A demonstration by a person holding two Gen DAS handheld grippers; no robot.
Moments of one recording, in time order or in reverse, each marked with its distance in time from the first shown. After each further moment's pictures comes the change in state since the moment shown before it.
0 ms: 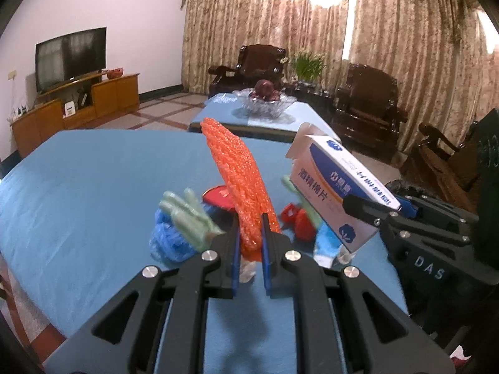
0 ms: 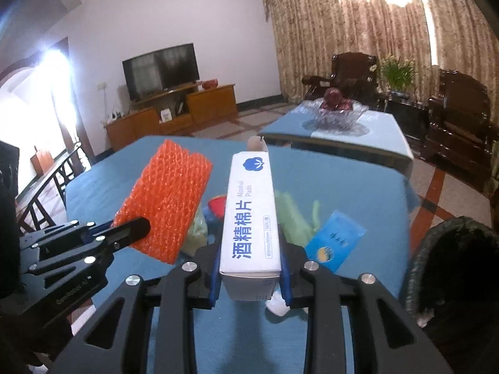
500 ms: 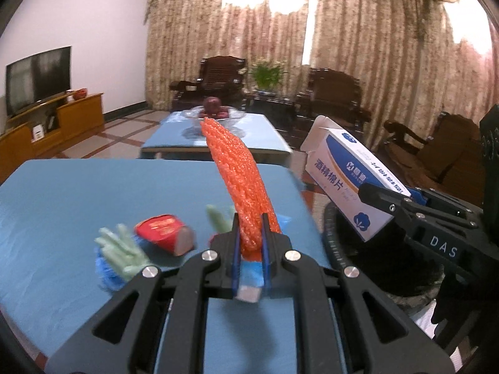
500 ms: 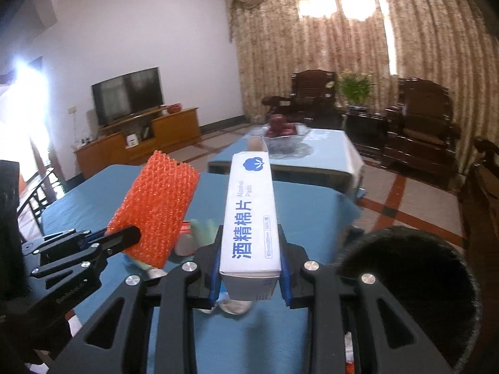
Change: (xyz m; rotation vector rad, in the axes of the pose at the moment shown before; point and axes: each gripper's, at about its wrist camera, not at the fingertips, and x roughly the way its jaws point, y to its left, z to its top) left arm 0.009 -0.089 0.025 0.089 -0.043 -0.155; right arm -0.071 -0.081 0.014 0.079 -0.083 -0.183
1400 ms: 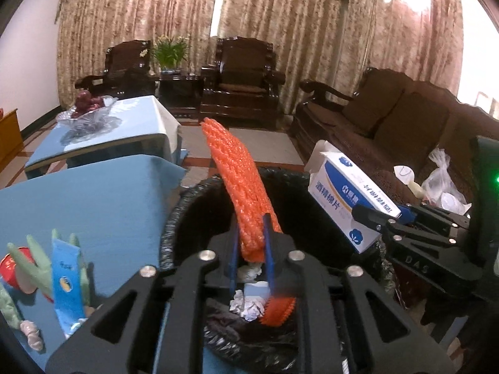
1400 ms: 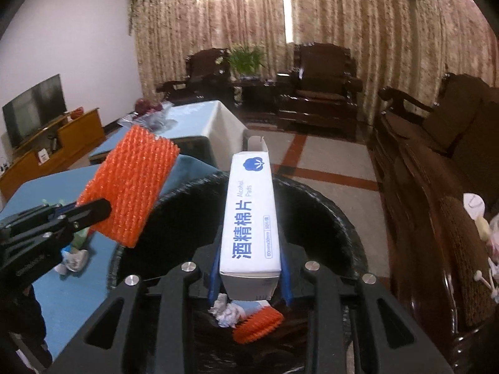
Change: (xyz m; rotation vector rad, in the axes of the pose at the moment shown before) left arm 0.123 -0.183 -0.009 0.181 0.126 -0.337; right arm -0.031 -0.192 -0.057 0.195 0.115 -0.388
